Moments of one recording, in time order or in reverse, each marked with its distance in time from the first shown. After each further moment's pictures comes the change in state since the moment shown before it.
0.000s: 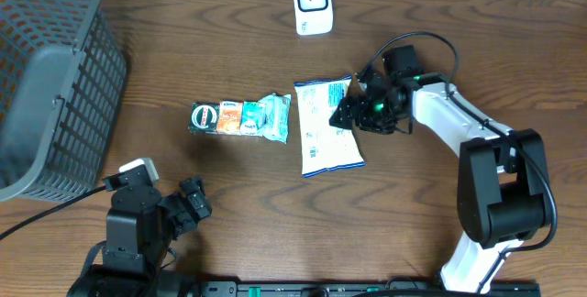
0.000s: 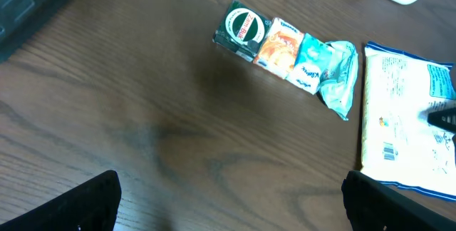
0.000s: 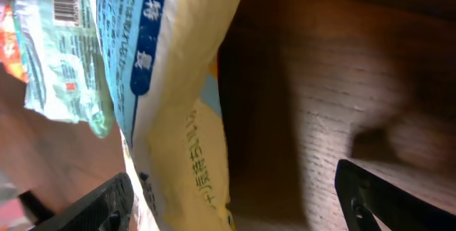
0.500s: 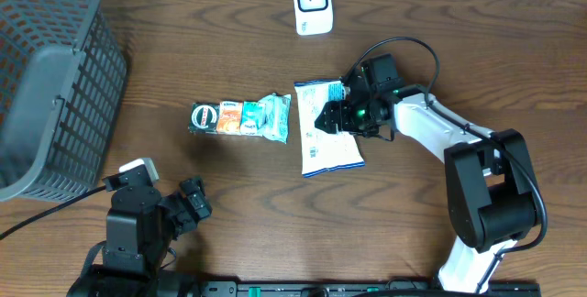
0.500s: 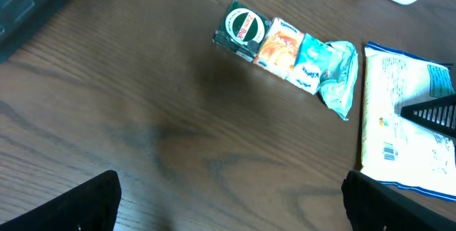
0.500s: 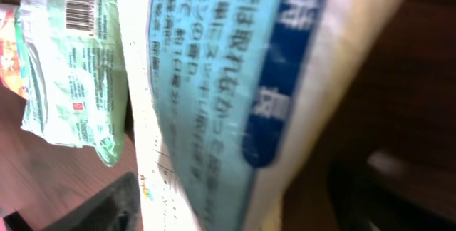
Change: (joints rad) left arm 0.000 0.000 0.000 0.000 0.000 0.000; right arm 0.098 0.000 -0.070 0.187 0.044 0.112
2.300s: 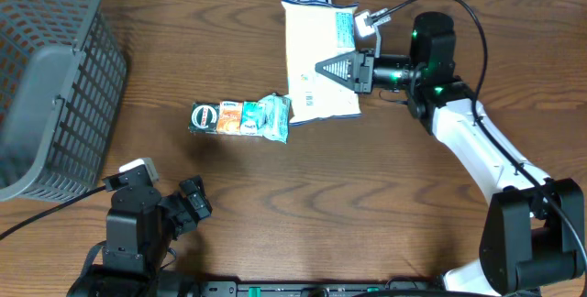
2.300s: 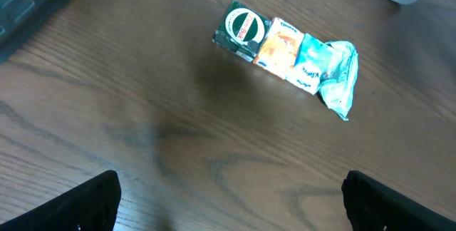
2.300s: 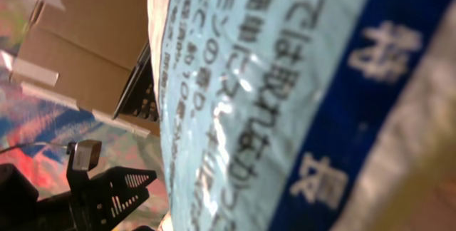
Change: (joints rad) left arm 0.000 0.000 0.000 0.000 0.000 0.000; right arm -0.104 -0.242 -0.016 0.602 -0.642 0.224
